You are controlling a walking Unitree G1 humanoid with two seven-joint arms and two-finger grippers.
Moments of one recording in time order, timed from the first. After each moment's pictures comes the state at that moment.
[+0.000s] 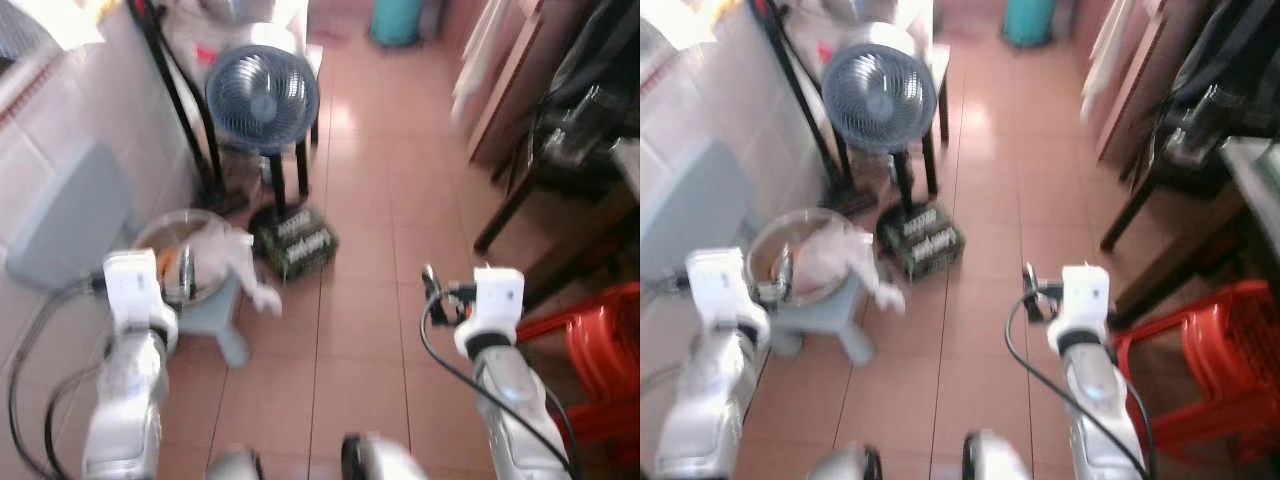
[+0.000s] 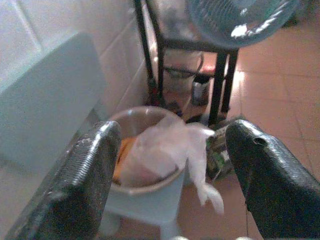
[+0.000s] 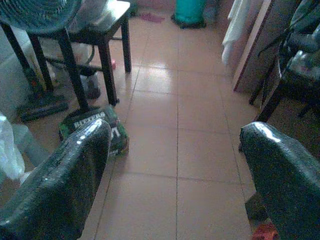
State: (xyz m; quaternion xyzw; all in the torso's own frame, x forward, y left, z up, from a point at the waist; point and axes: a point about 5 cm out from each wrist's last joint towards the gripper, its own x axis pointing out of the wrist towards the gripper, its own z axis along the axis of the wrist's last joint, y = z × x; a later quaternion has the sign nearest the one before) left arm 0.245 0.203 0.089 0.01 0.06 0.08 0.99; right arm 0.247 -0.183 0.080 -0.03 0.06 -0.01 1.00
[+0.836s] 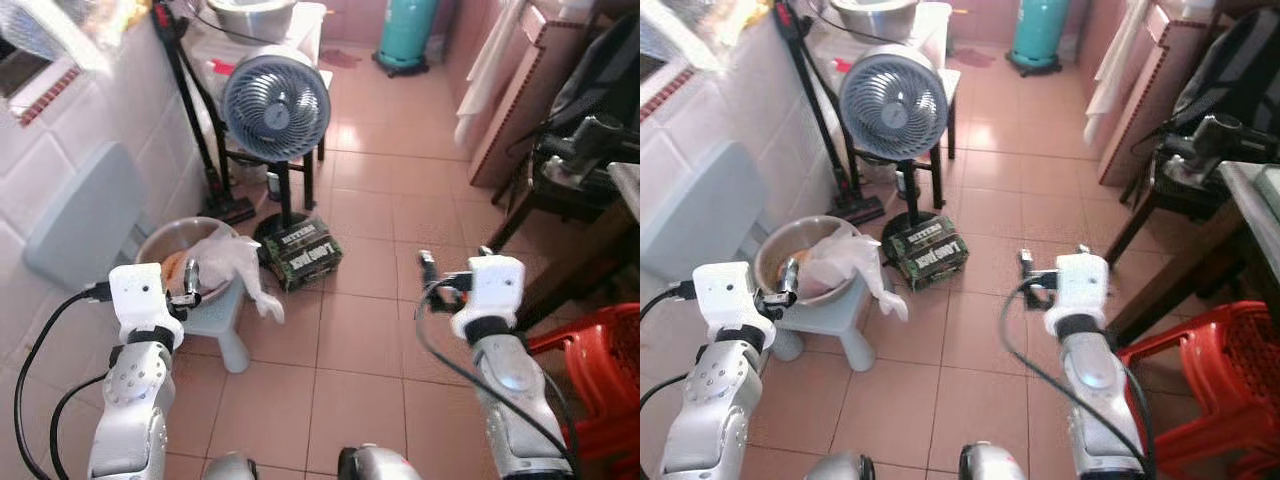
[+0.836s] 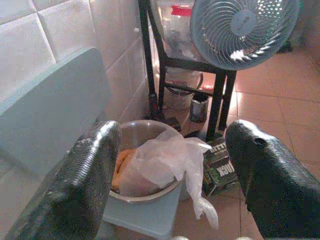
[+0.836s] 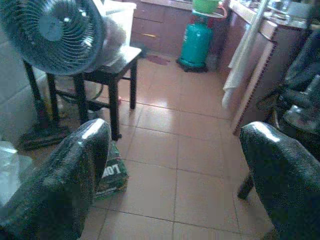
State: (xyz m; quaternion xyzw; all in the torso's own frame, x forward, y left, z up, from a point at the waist) left arm 0.245 0.196 0.095 0.01 0.05 0.07 1.00; right arm 0.259 -0.185 0.095 -0.05 0.01 -0.01 1.00
